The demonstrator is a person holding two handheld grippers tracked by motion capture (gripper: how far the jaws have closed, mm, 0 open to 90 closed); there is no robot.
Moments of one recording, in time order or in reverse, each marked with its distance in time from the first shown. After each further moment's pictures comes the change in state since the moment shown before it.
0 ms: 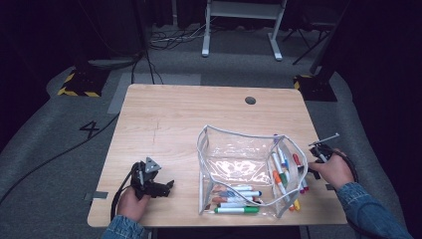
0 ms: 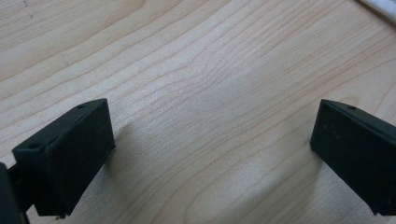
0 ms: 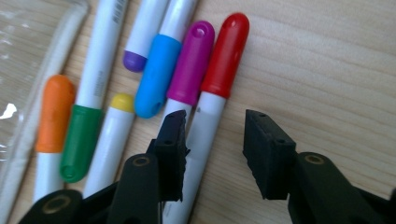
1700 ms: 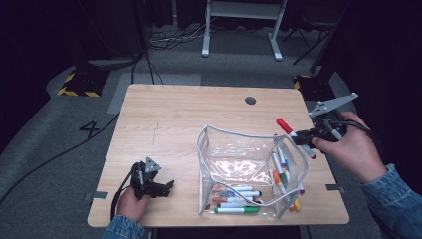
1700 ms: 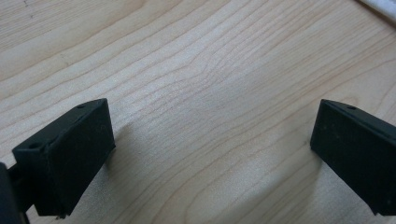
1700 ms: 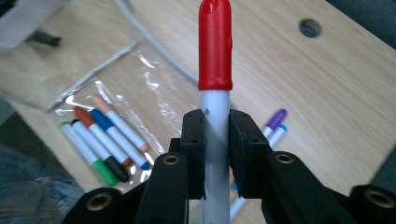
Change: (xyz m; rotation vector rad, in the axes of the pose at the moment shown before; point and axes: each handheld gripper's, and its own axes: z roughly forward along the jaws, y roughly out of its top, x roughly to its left) left arm 0.000 0.000 0.000 -0.001 0.002 0.002; right arm 0.135 0.053 -0.185 -0.258 0.052 -0.492
